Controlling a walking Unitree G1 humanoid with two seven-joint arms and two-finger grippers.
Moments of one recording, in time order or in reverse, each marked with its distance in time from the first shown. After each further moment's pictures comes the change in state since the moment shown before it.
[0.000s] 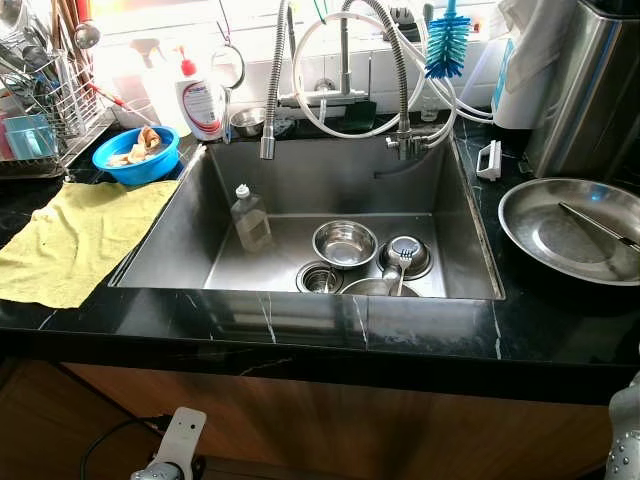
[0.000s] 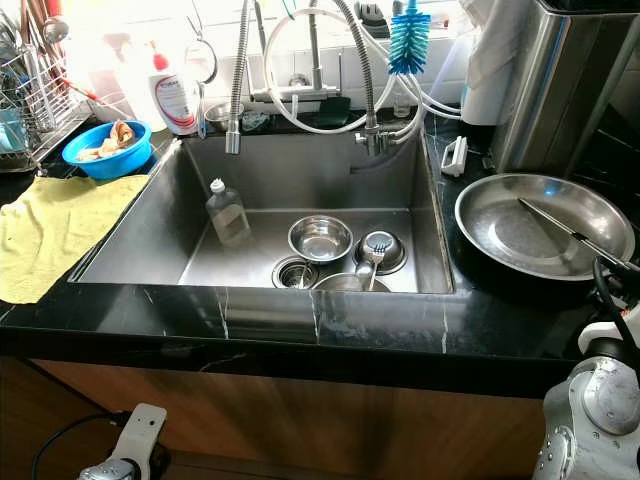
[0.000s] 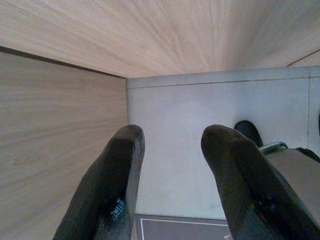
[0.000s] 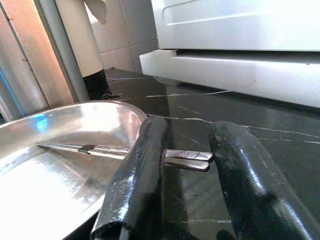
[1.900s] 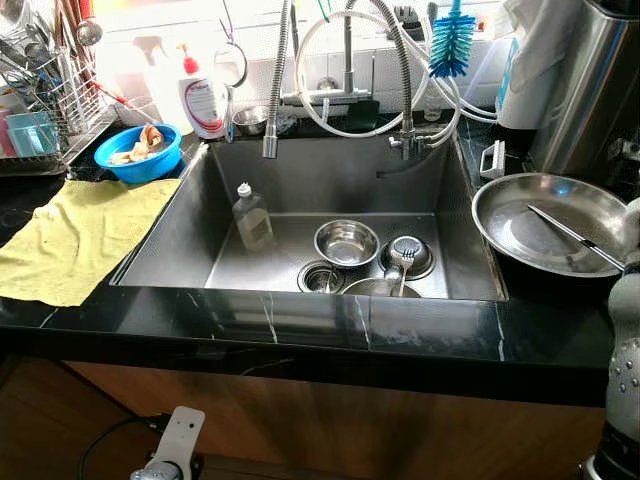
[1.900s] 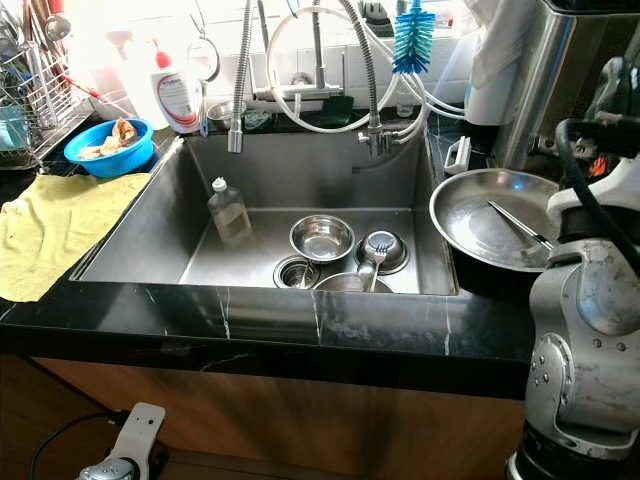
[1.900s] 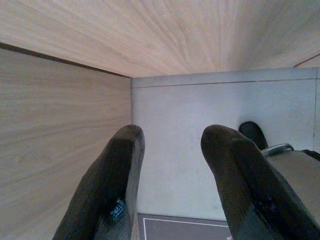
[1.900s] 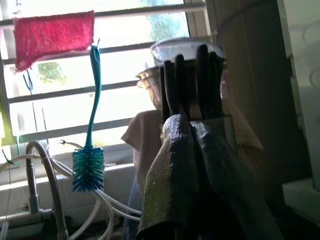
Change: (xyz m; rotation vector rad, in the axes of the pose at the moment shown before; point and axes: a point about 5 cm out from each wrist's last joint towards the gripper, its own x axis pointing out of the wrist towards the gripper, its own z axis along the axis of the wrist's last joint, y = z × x) left arm 0.000 0.001 0.001 0.001 -0.002 0.023; right arm -0.002 0.079 0.112 0.139 -0.393 0.463
